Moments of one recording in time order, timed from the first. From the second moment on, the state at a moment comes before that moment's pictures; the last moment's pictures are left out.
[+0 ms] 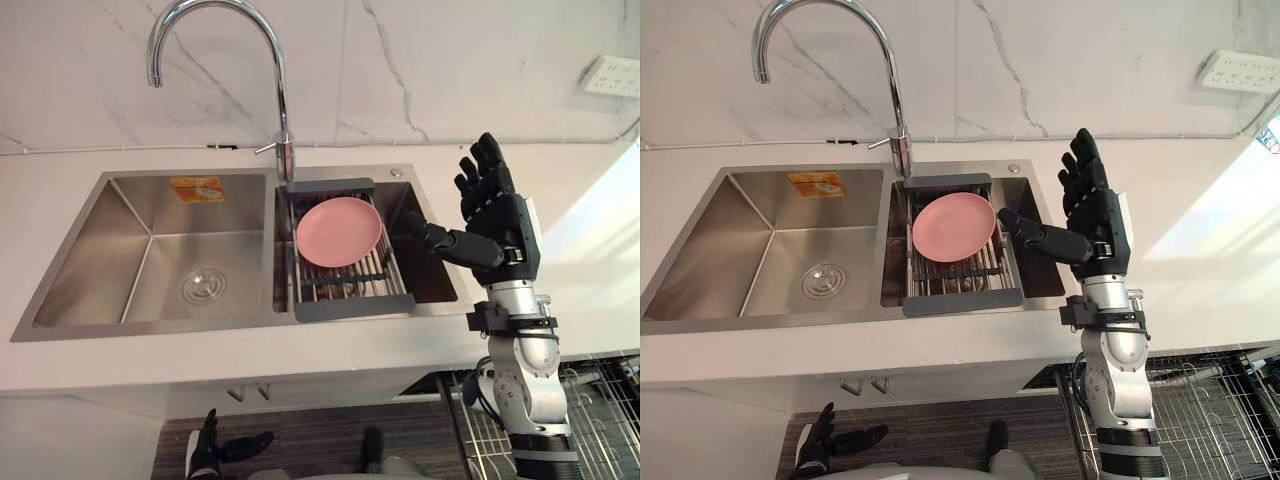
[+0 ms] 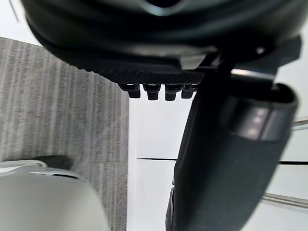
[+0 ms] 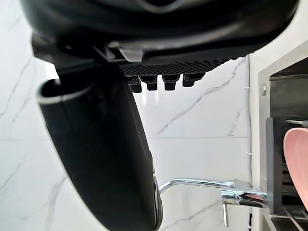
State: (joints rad) left arm 0.20 0.13 0.06 0.96 -0.07 -0.18 0.13; right arm -0.04 -0.29 -0.11 -0.17 0.39 -0.17 0.12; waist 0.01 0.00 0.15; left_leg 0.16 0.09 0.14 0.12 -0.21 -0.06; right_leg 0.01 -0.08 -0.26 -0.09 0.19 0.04
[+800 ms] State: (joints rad) left arm 0.17 0.17 0.18 1.10 -0.12 -0.03 0.07; right arm -0.25 -0.57 0.16 -0.16 -0.67 -0.04 0.16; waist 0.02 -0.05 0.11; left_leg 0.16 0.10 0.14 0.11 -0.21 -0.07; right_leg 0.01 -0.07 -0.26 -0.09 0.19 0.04
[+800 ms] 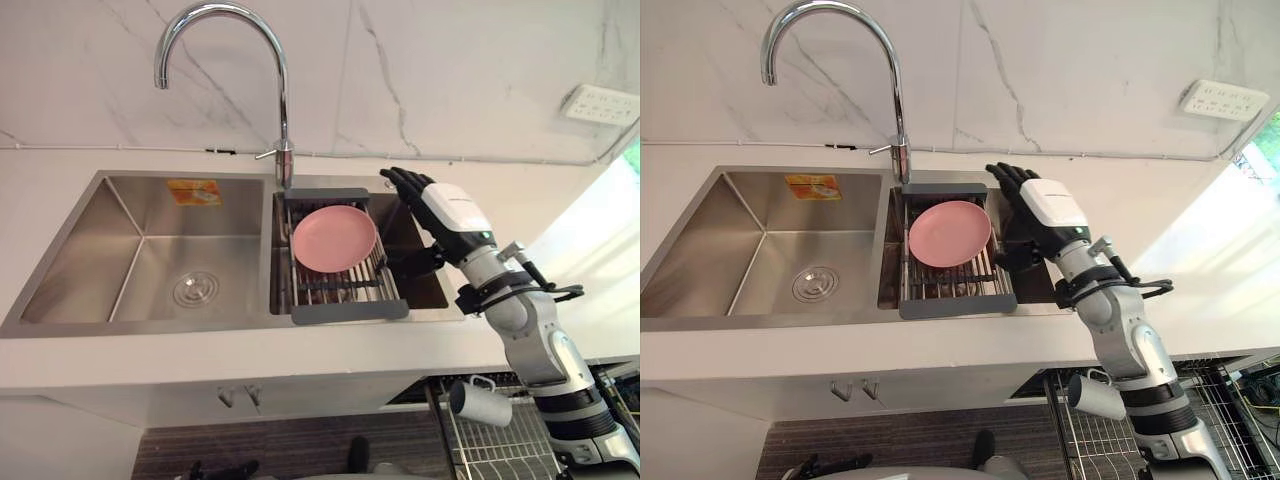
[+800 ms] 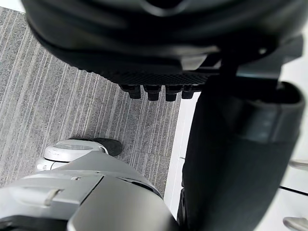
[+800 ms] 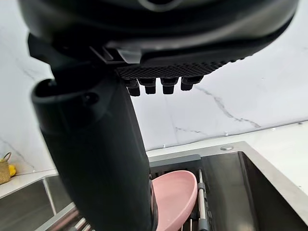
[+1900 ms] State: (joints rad) left arm 0.17 0.15 0.17 1.05 -0.08 -0.02 0.07; right arm -0.38 -0.50 0.36 0.30 -1.07 -0.03 -0.06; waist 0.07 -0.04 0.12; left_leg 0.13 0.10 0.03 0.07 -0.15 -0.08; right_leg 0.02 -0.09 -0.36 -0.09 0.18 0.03
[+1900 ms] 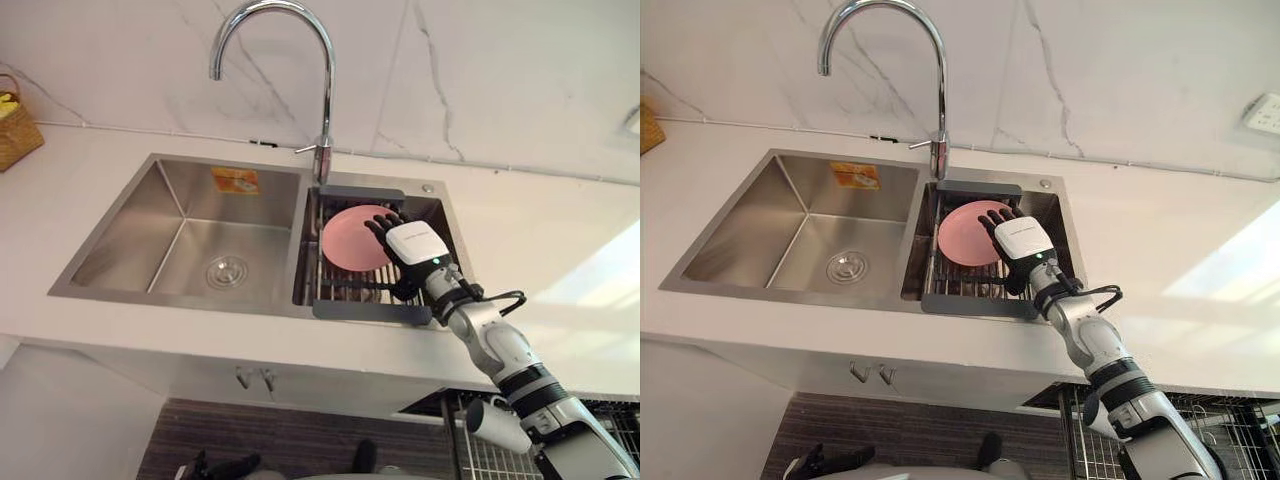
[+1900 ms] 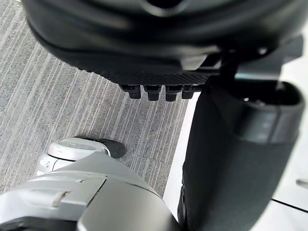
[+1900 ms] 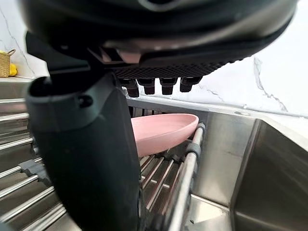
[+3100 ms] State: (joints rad) left arm 0.20 0.12 0.17 0.98 -0.08 -0.05 0.11; right arm -0.53 -0.46 0.38 0.59 -1.21 0.11 -0.41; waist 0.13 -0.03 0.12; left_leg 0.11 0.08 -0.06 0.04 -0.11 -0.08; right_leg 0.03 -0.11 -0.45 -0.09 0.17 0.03
